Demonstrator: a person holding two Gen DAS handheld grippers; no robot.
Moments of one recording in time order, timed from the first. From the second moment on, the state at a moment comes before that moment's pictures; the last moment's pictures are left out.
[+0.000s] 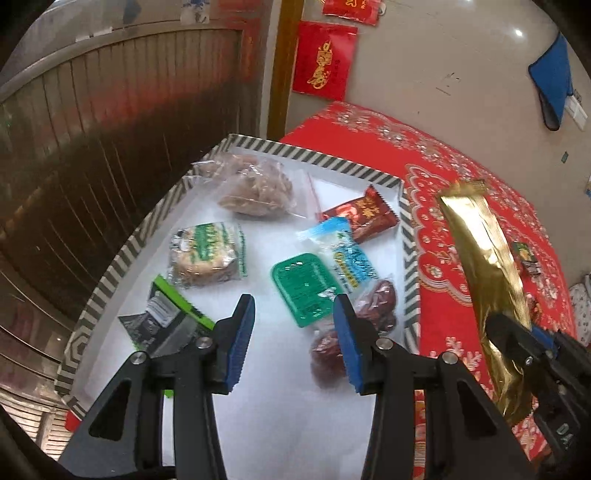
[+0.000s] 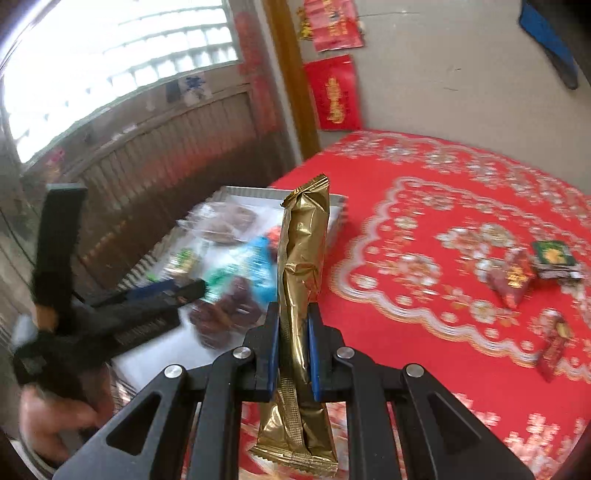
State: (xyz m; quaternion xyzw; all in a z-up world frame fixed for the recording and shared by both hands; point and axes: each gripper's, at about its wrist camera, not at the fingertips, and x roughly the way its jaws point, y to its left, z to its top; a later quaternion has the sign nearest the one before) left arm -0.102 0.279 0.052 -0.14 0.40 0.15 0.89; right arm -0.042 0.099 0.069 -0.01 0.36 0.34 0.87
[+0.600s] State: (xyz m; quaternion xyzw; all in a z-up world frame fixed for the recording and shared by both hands) left arm -0.117 0.315 0.046 -0.14 0.39 0.20 0.89; right arm -0.032 0.165 0.038 0.04 0.42 0.40 0.81
